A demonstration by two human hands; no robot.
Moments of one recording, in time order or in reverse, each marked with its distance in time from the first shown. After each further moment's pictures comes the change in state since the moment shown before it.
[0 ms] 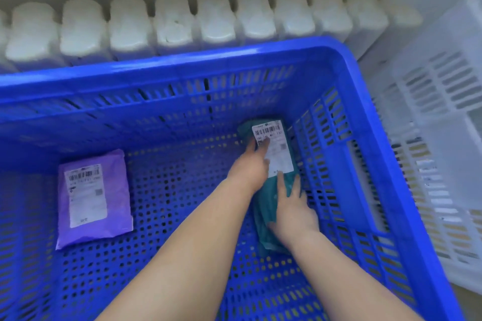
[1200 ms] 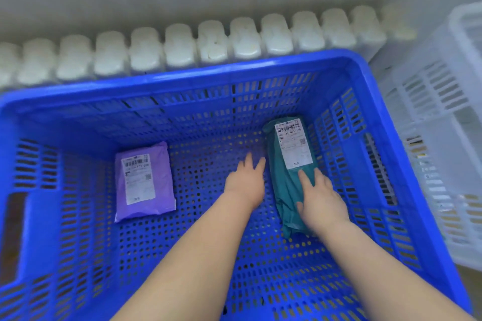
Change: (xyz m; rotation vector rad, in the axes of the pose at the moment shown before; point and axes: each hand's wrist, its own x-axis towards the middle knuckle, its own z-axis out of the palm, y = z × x) left_hand -0.092 -0.012 -0.027 0.449 -0.071 -0.093; right_hand -0.050 0.013 -0.043 0.014 0.112 -0.086
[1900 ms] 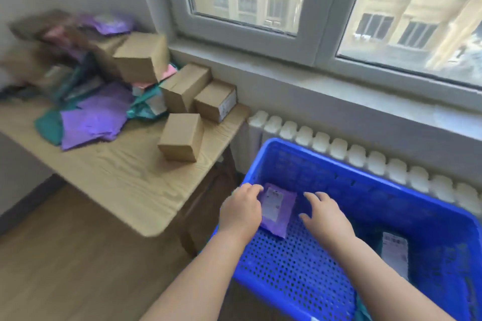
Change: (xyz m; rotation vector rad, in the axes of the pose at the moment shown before) left_hand -0.367 -0.162 -0.084 -0.514 0.765 -0.528; right_hand -0.190 -0.245 -0.147 -0.087 0.180 -0.595
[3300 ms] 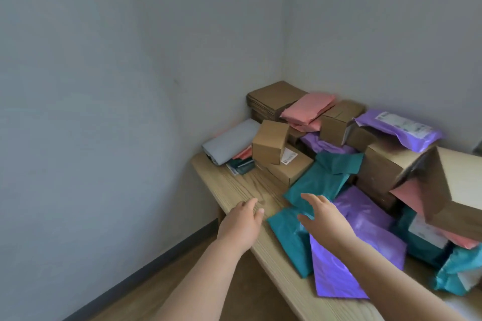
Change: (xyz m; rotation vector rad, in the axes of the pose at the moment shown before) left_hand 0.116 -0.694 -0.486 -0.154 0.136 -0.462; right_hand 0.229 -0.865 0.039 0.132 0.023 -0.560
